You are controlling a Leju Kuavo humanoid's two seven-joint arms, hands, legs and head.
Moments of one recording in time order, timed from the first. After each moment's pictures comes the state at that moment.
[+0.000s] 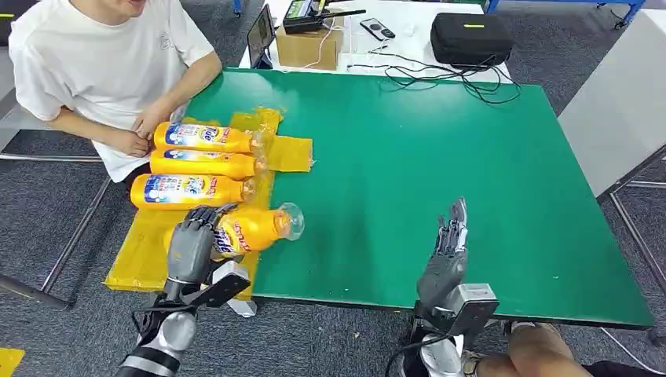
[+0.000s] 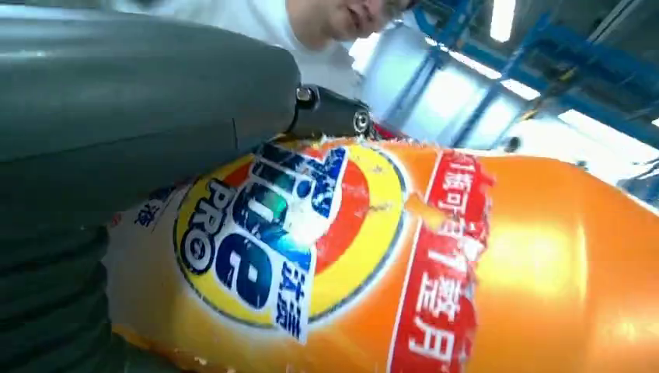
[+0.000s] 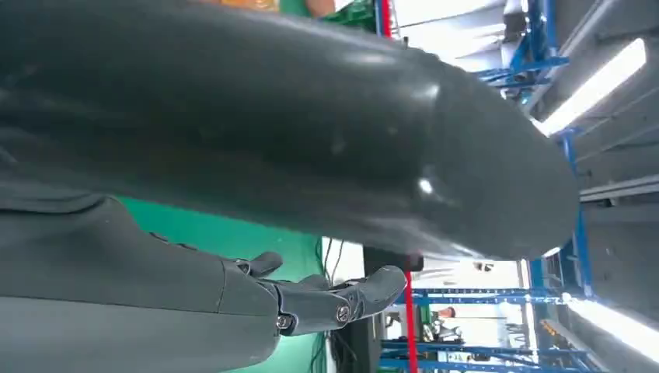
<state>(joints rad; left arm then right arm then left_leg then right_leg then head) -0.12 -0.03 -0.11 -1.18 -0.96 0.58 -0.41 0.00 0.23 0.19 -1.42 0.05 -0.34 -0.69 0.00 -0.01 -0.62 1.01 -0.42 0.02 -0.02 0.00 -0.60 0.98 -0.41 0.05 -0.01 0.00</state>
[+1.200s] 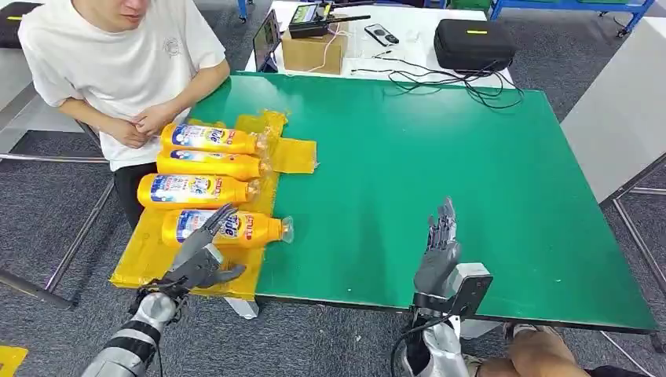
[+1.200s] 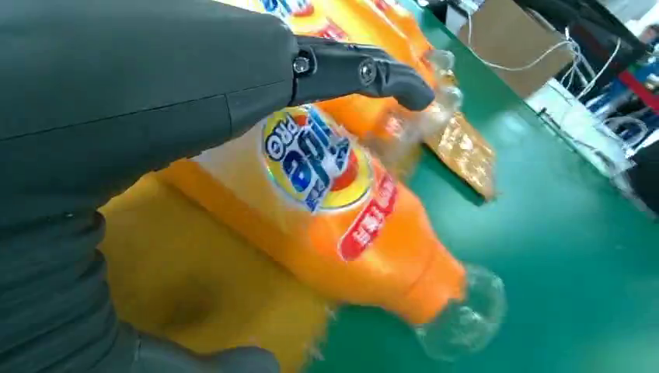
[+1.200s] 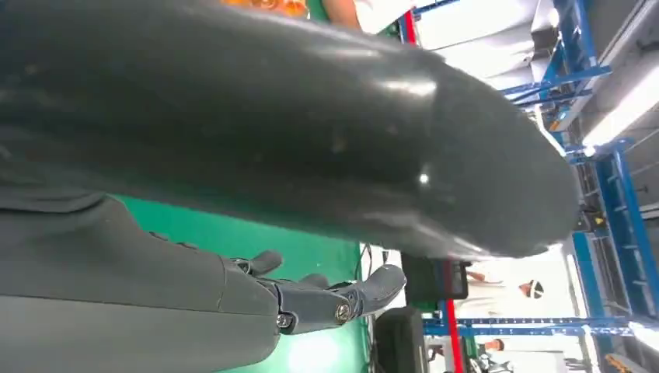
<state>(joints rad) -0.23 0.03 -0.04 -0.94 -0.64 0.01 -0.57 -0.10 0.24 0.09 -1.21 0.00 -0.22 -0.69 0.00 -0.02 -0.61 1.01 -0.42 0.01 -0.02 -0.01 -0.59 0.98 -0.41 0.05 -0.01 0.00</state>
